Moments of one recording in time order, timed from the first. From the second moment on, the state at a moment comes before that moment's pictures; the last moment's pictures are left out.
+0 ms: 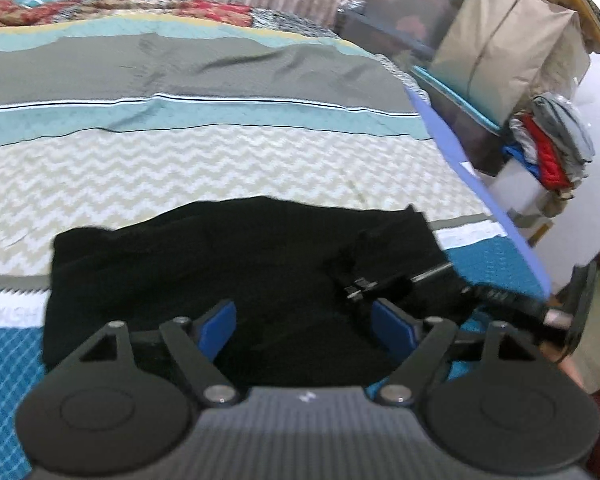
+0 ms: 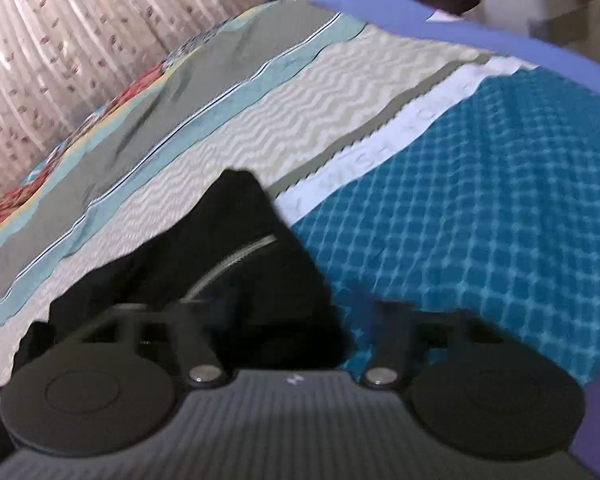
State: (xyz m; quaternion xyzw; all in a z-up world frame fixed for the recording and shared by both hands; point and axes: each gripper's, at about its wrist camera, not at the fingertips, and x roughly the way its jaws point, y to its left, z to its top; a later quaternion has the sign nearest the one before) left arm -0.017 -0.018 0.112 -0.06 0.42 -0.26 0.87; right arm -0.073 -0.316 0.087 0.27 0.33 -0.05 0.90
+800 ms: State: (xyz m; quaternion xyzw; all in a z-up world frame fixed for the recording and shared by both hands) left arm 0.059 -0.098 0.114 -0.06 0.48 -0.34 0.80; right arm -0.103 -0.181 0.151 0.02 0.22 0.11 0.97
